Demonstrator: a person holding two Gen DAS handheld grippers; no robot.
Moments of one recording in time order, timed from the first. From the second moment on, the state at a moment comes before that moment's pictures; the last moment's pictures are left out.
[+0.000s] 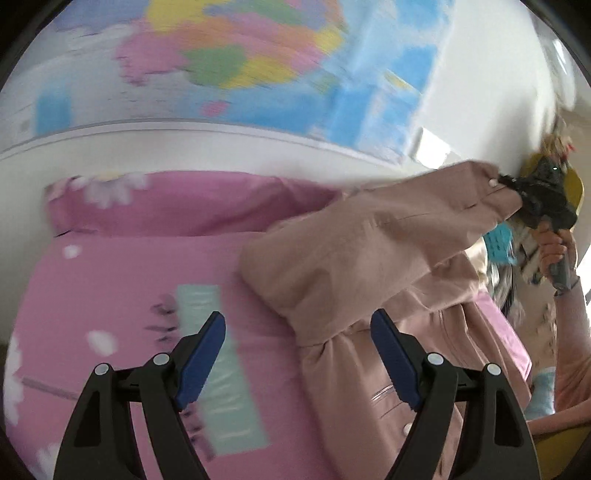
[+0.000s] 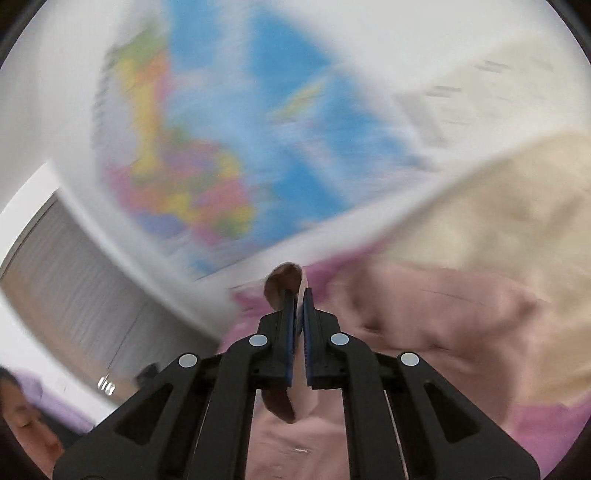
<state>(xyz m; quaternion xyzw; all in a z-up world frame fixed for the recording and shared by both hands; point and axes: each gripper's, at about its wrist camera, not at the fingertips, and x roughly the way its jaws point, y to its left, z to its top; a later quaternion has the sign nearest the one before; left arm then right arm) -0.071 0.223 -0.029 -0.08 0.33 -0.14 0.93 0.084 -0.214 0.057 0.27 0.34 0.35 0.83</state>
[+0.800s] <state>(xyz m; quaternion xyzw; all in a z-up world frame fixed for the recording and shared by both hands) 0.019 0.111 -0.082 0.05 0.42 -0.13 0.90 0.063 -0.250 -0.075 0.18 0.45 0.24 0.84</state>
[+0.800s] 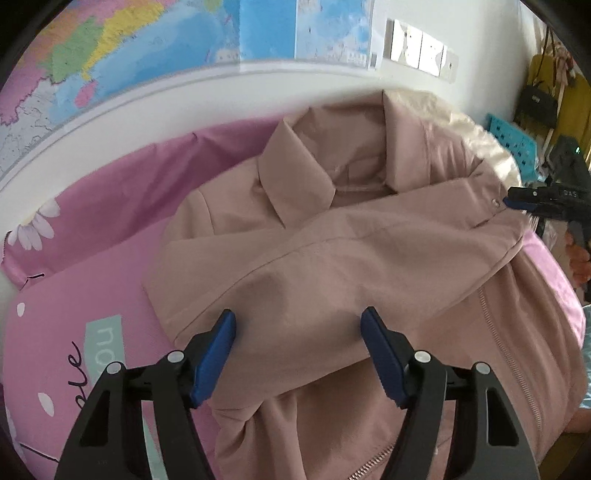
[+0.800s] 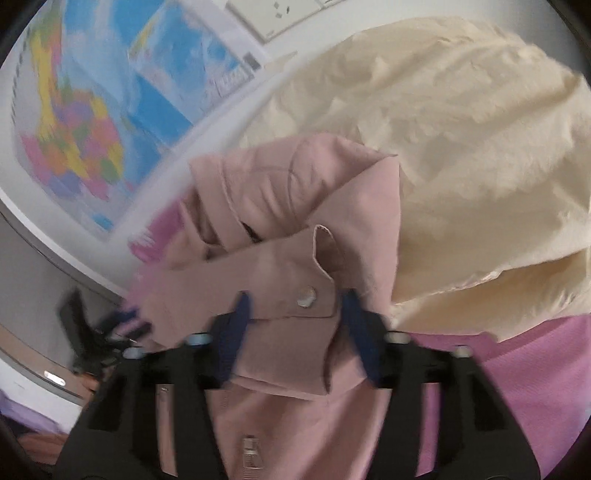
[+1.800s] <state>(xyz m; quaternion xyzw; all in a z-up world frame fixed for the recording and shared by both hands) 0.018 0.095 -0.077 0.05 0.41 -0.19 0.89 0.063 -0.247 -0.065 0.07 0.41 0.17 0.90</state>
